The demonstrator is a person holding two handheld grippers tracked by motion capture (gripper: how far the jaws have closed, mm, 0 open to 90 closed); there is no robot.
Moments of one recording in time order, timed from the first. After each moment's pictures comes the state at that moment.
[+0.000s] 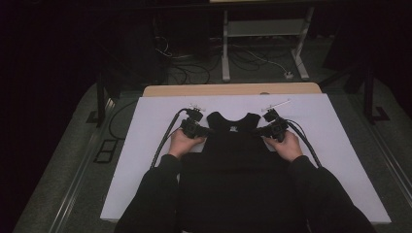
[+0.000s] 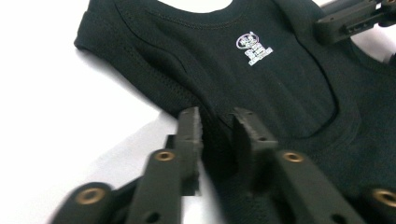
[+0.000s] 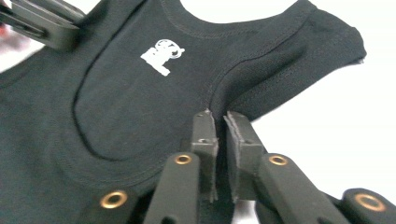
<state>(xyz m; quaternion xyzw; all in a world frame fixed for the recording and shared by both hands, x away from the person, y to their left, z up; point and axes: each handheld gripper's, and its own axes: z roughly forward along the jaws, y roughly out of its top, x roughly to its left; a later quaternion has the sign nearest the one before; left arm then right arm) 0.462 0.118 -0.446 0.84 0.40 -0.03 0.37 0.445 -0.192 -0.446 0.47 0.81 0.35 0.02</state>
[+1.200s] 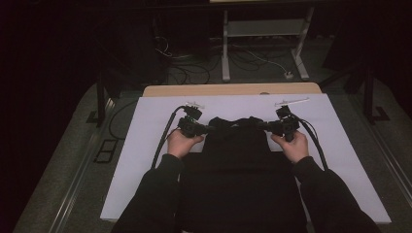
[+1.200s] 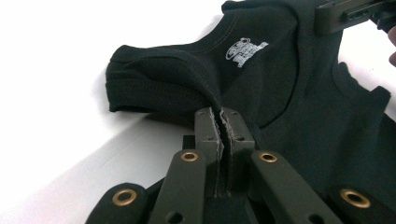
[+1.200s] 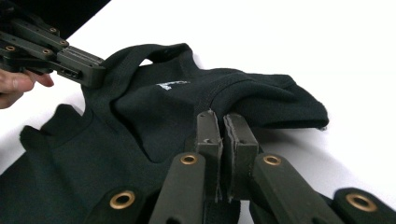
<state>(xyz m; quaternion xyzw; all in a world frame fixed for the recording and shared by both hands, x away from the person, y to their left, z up) 0.431 0.120 -0.400 0.83 0.38 -0.01 0.41 0.415 -0.211 -0.405 0.46 0.77 0.45 0.03</state>
